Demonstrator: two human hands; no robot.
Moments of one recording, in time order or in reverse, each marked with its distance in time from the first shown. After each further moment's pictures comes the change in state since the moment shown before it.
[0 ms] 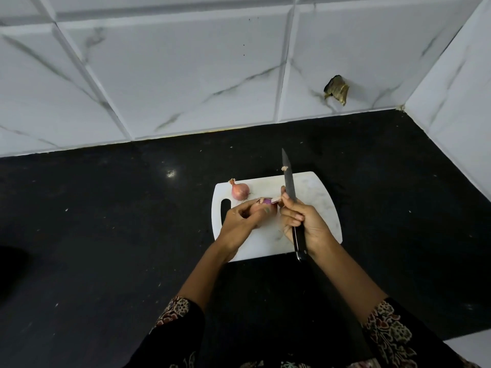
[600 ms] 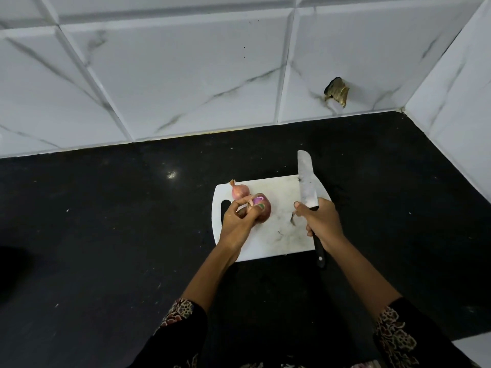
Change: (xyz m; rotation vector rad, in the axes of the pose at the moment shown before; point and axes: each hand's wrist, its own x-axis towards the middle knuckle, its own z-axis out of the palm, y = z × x) left_hand 0.008 -0.008 0.006 -0.173 0.206 -0.047; right_hand -0.004 -0.023 -0.029 -1.217 0.606 -0.317
